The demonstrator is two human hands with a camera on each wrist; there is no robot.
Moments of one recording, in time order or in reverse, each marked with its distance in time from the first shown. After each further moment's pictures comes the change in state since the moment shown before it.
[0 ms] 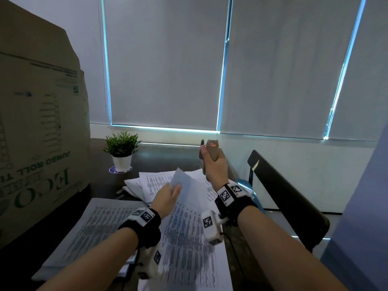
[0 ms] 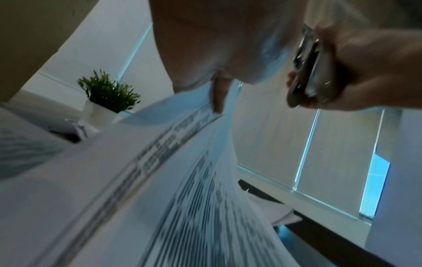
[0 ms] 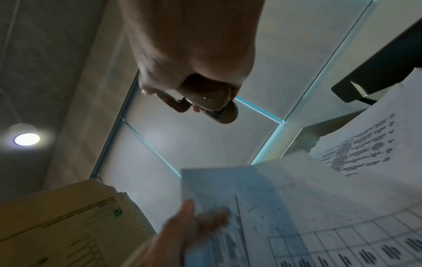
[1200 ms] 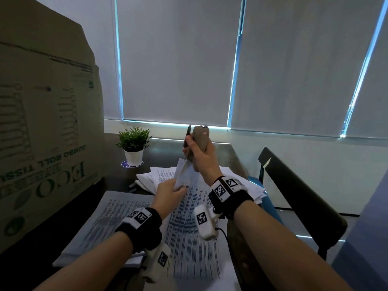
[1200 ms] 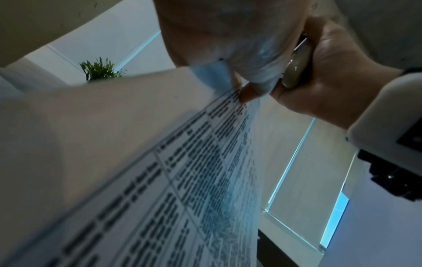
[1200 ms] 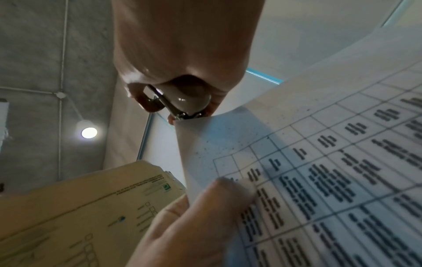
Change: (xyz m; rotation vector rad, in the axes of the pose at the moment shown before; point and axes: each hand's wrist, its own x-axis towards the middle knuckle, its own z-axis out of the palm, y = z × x) left_hand -0.033 0.010 -0.031 -0.235 0.176 -0.049; right_hand -0.025 -0.023 0.053 0.170 -0.313 -0.106
